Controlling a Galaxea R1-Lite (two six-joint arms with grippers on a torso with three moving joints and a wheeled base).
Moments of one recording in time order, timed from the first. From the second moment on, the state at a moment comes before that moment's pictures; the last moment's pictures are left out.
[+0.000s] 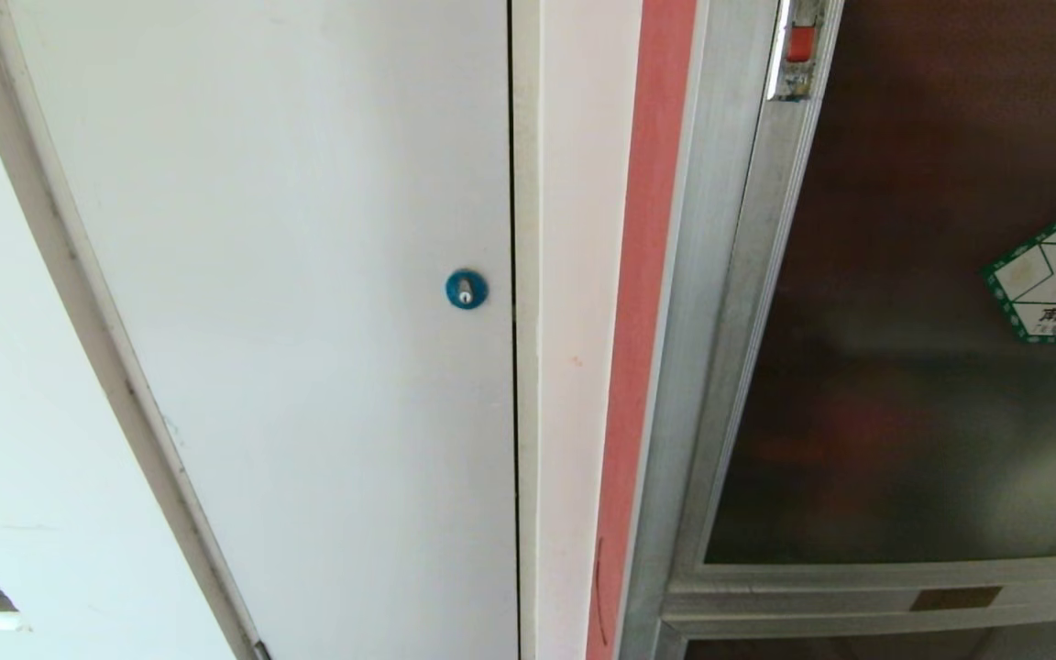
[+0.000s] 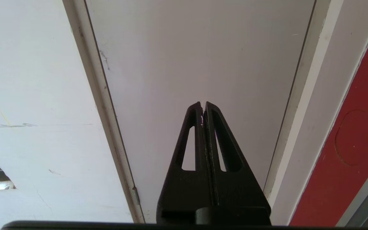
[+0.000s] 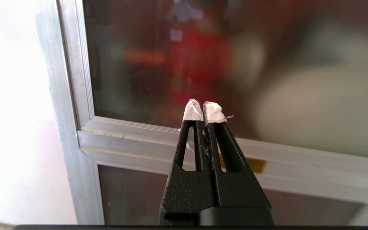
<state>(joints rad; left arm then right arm) -0.01 0.00 0.00 -0.07 -0.02 0.01 0.01 0.02 -0.14 -0.01 0.06 -0.08</state>
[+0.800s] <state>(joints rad) -0.01 0.00 0.00 -0.07 -0.02 0.01 0.01 0.00 0.00 0.01 0.02 -0.02</state>
